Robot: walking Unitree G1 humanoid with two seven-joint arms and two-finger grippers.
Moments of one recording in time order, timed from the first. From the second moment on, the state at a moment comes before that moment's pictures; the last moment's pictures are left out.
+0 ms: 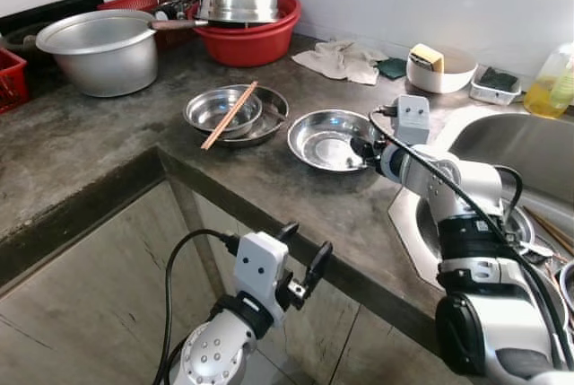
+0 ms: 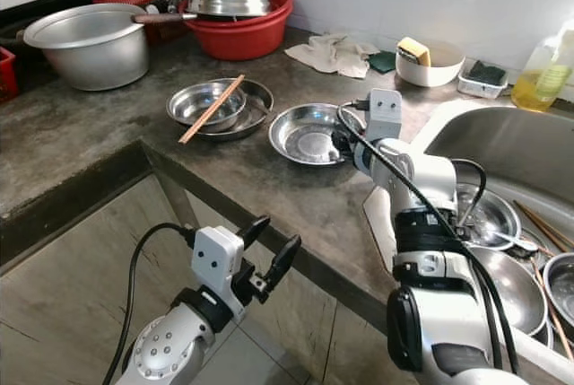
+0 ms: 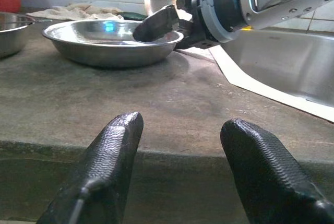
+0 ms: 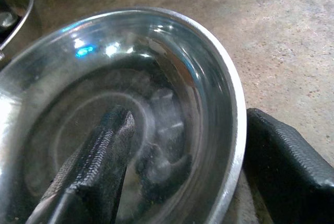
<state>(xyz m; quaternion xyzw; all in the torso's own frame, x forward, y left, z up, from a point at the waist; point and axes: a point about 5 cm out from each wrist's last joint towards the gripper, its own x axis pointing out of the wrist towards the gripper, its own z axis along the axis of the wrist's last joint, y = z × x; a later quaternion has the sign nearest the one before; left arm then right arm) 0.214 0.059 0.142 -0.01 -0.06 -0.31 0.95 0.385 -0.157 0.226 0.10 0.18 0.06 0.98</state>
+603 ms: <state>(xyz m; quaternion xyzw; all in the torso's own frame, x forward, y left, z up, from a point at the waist) 0.215 0.057 0.144 -0.01 -0.06 -0.31 0.95 0.388 -0.157 0.223 0.06 0.20 0.05 0.98</state>
